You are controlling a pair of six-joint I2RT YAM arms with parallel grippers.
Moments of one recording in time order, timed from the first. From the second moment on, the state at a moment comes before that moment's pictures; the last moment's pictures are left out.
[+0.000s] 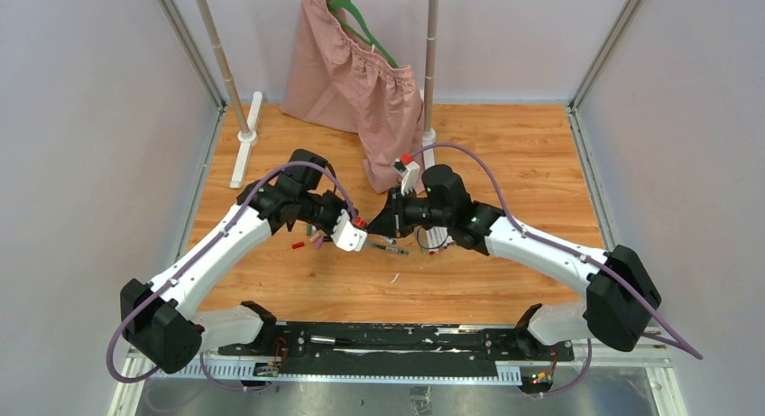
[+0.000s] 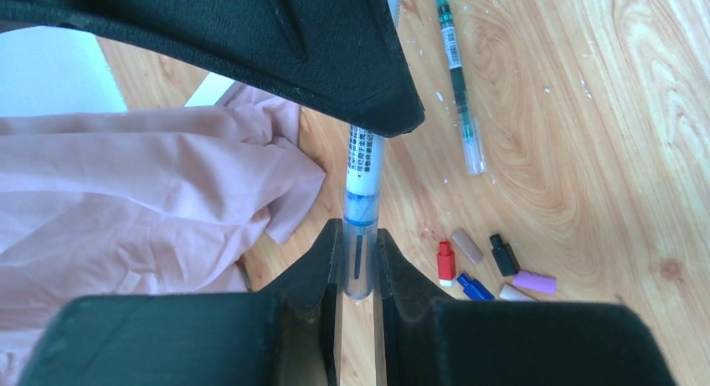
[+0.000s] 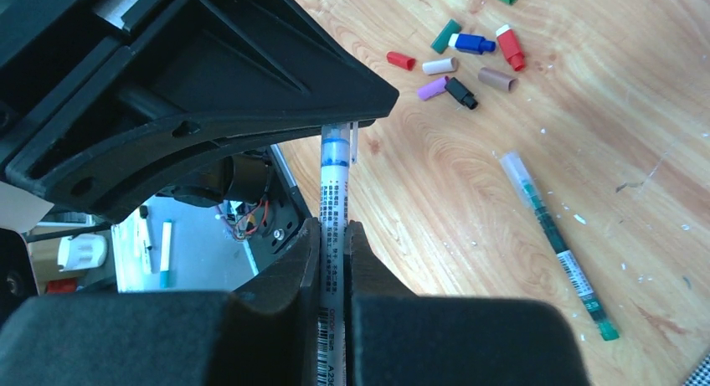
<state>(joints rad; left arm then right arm) -0.53 1.19 1.06 -0.82 0.51 1.55 0.83 1.33 0.90 0.02 -0.46 0.56</state>
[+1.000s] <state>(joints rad) -0.26 1.25 1.04 -0.68 0.26 1.68 0.83 1.20 0.83 -0.26 -0.44 0.43</state>
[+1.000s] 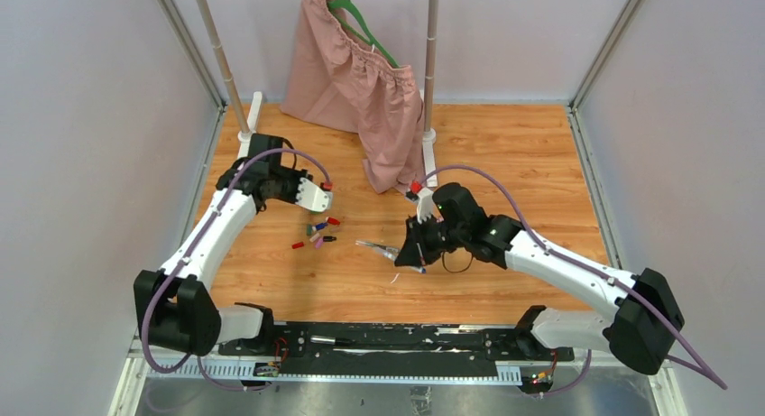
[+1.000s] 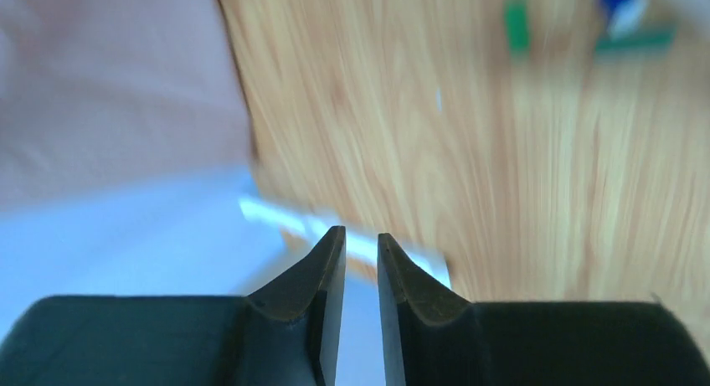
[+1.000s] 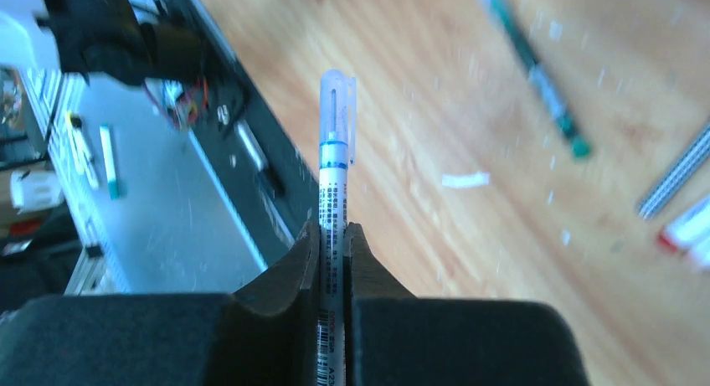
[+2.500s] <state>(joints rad) -0.55 1.04 1.01 -0.89 0.39 1.32 0.84 1.57 1.12 0.01 -0.69 0.62</state>
